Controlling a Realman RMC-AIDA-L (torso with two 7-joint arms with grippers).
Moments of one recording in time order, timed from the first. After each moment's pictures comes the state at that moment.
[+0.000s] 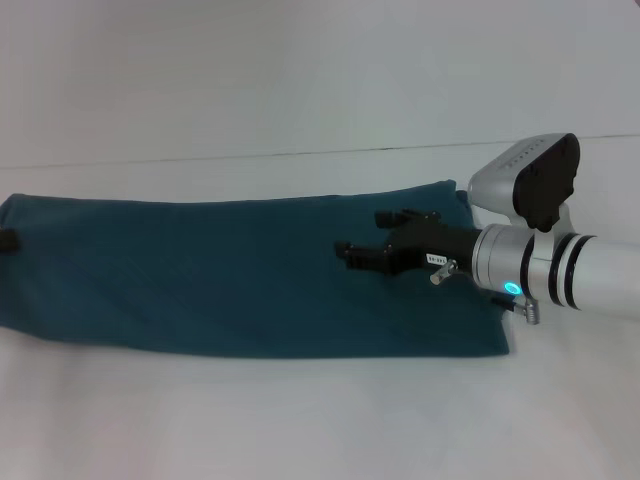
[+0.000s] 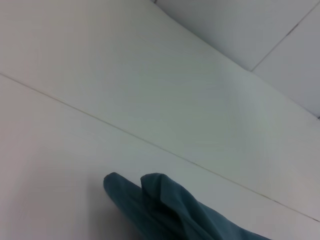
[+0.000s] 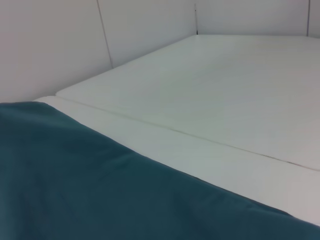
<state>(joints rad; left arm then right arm) -0.47 -1.98 -2.50 -0.78 -1.07 1.09 -2.28 0.78 2.10 -0.90 -0.25 -1.63 -0.82 1.21</state>
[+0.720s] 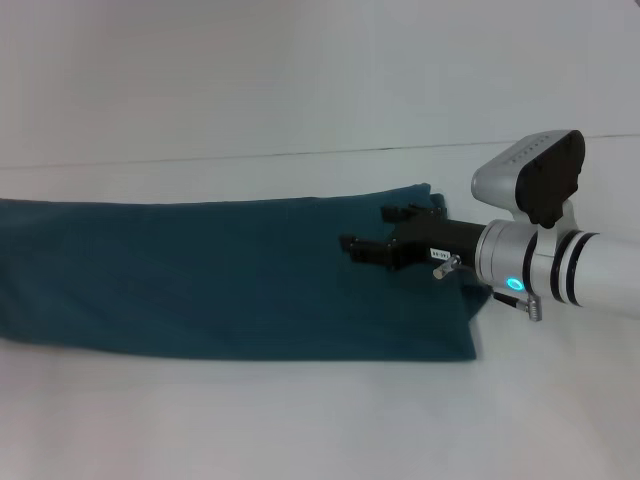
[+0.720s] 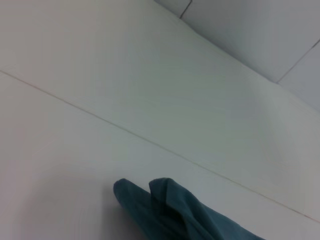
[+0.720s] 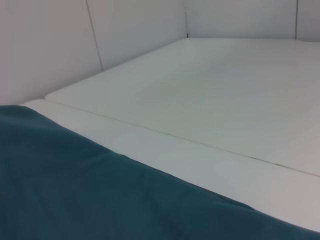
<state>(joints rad) -0.47 -1.95 -2.51 -0.75 -1.07 1.04 -2.27 0.78 2.10 -0.91 -0.25 -1.61 -0.80 1.21</state>
